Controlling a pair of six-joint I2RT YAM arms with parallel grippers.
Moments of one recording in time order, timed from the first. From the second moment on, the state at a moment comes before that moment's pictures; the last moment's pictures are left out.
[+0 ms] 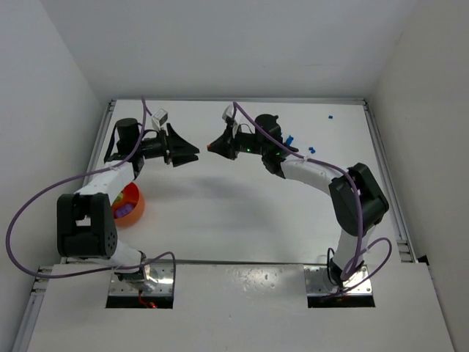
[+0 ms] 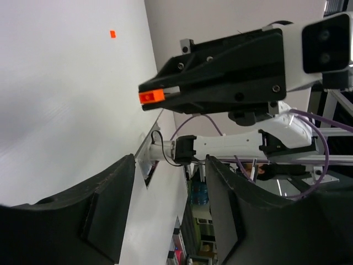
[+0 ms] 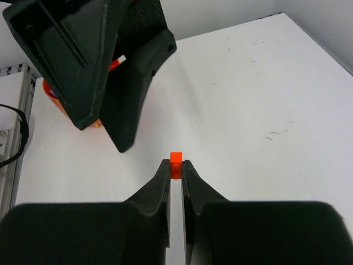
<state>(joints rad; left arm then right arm) 0.03 1.49 0.92 0.16 1.23 -0.94 0.61 1.82 1.18 0.50 -0.65 0.00</state>
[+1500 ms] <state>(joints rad) 0.03 1.55 0.92 0.26 1.31 -1.11 0.68 1.82 1.16 0.61 -0.76 0.06</state>
